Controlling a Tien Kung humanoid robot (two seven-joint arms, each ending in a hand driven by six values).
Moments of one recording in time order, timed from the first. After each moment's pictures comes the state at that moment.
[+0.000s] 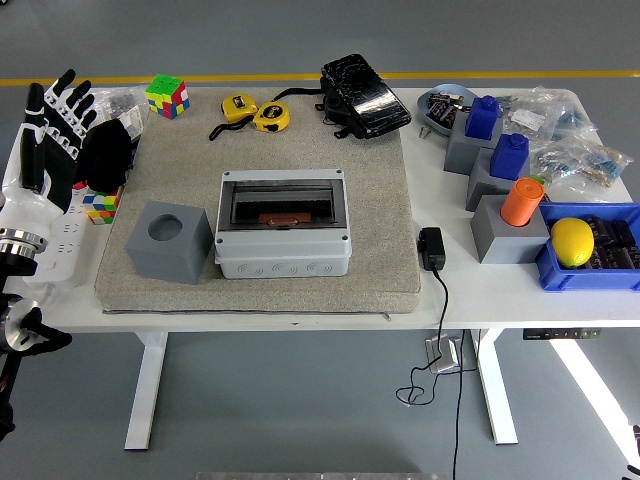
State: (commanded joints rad) left arm -0.18 0.24 -1.48 -1.35 0.98 -0.01 -0.25; right arm 0.19 -0.10 1.61 0.18 -1.13 -0.25 -0.09
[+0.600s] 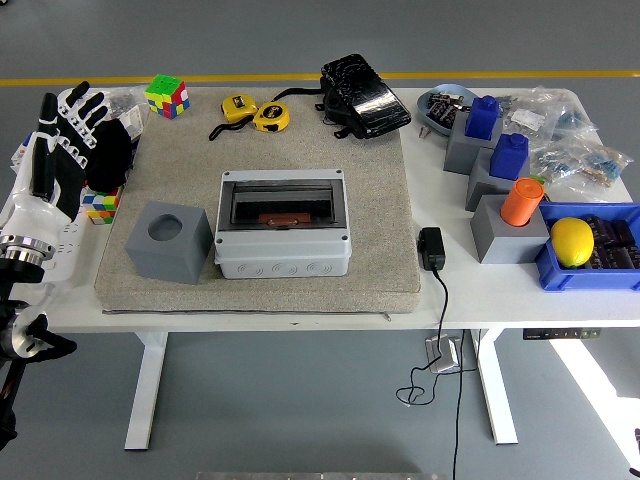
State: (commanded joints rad) left arm -0.17 0.25 -1.44 -1.36 0.99 0.01 -0.24; right arm 0.18 -0.10 1.60 0.18 -1.13 -0.25 -0.11
